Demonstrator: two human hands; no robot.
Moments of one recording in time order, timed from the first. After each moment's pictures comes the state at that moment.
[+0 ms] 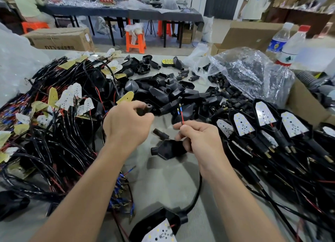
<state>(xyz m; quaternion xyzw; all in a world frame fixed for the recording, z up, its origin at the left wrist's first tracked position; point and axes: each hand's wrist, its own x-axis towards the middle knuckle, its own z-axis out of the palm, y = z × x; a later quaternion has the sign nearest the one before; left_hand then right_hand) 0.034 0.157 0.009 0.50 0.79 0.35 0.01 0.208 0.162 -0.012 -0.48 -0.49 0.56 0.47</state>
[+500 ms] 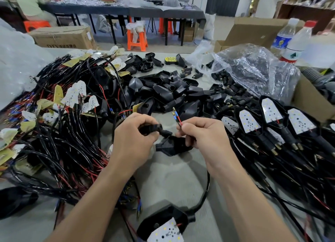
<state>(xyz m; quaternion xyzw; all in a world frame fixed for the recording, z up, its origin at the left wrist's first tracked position) 0.032 0.122 -0.022 0.57 0.66 0.47 0.12 0.209 0.156 -0.004 -0.45 -0.53 0.54 0.46</state>
